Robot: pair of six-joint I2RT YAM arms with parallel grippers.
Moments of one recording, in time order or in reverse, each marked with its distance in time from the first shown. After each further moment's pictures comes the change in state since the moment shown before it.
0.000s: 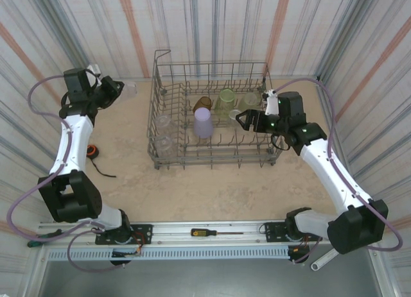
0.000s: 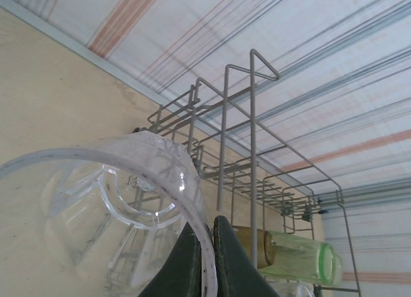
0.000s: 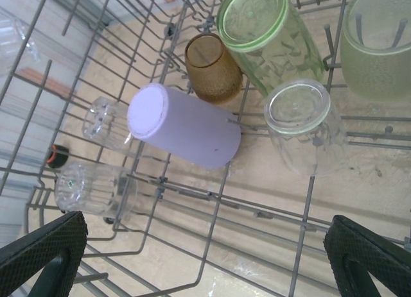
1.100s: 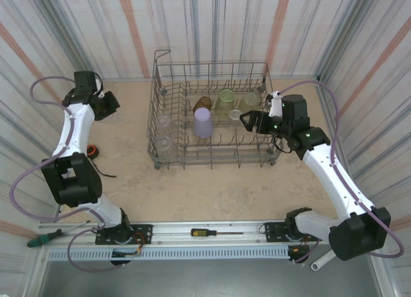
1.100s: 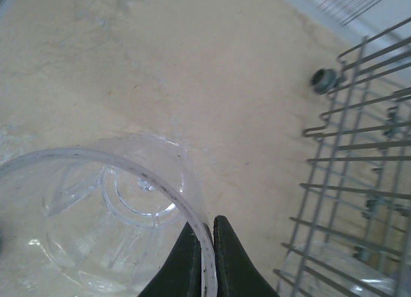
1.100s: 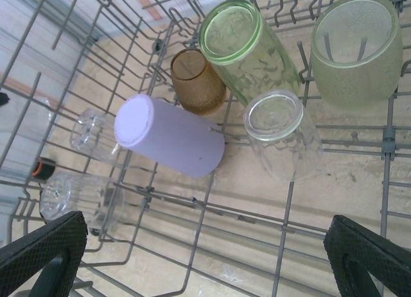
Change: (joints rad) left arm 0.000 0.146 0.133 -0.413 -0.366 0.289; right arm -0.027 -0.060 -0.048 0.022 0.040 -0.008
